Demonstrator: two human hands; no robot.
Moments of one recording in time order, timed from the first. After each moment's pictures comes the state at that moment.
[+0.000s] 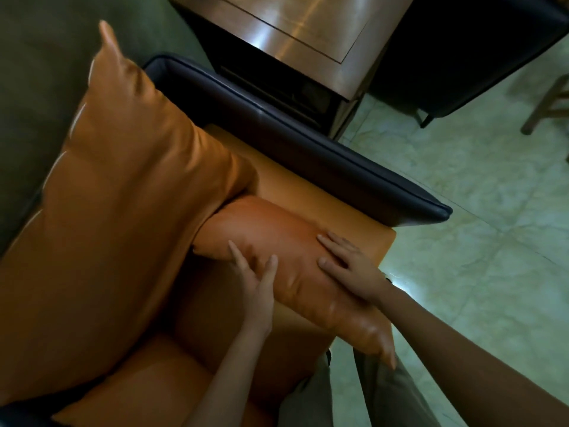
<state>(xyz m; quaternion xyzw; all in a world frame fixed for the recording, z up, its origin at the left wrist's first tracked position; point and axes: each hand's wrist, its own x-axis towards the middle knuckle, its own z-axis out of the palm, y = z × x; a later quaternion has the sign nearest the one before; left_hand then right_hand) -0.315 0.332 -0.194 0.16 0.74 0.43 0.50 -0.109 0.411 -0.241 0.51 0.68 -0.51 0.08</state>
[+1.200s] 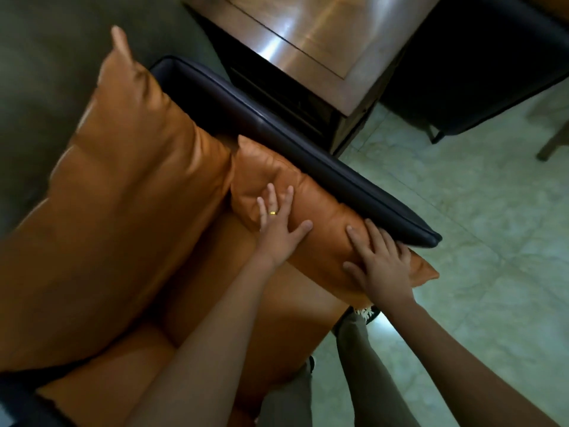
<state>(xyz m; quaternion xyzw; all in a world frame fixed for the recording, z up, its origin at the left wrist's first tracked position) -0.298 0.456 -0.224 0.47 0.74 0.14 0.46 -0.054 0.447 -0.223 0.56 0.80 -0.20 0.10</state>
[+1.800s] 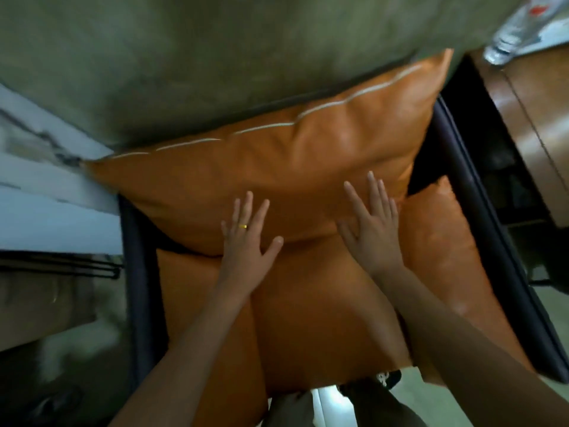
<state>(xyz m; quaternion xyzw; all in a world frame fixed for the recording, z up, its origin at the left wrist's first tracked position) -0.519 0.190 -0.134 0.31 0.91 0.21 0.19 -0.381 0.403 -0.142 0.30 0.93 -0.21 -0.02</state>
